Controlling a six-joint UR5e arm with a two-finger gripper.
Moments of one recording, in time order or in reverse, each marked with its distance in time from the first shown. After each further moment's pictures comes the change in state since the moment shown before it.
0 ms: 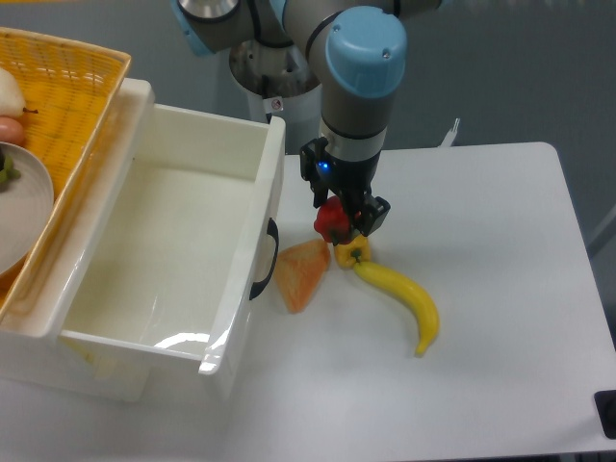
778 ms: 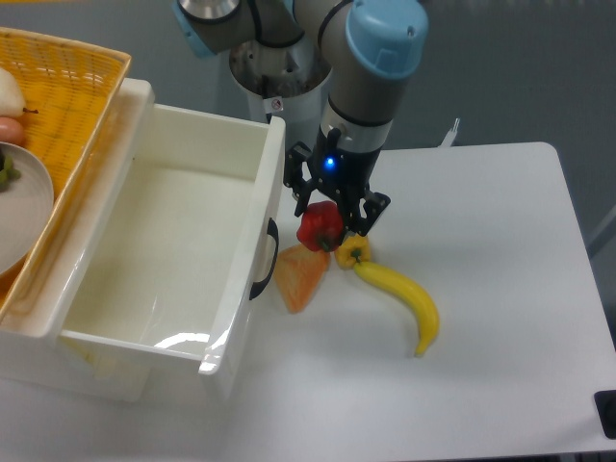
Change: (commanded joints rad) arm 0.037 0.041 0.023 -0.002 -0.147 -0.197
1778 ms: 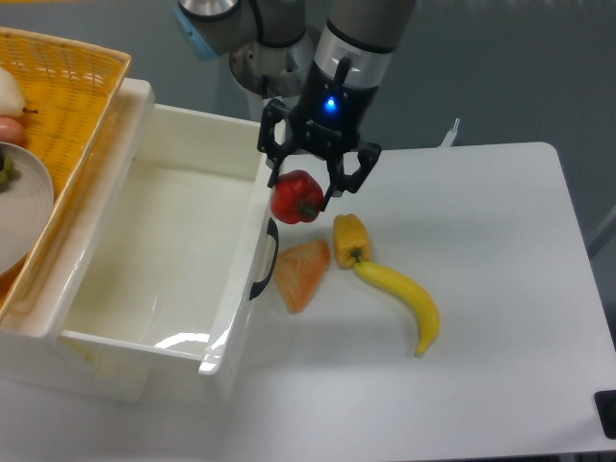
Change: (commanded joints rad) arm -0.004 0.103 -0.020 -0.026 -0.212 -0.311
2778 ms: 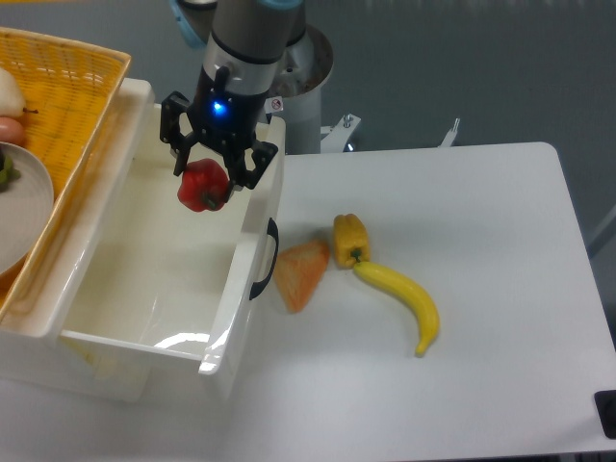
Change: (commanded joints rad) arm -0.206 0.012 -0.058 -0.040 0.159 -0.028
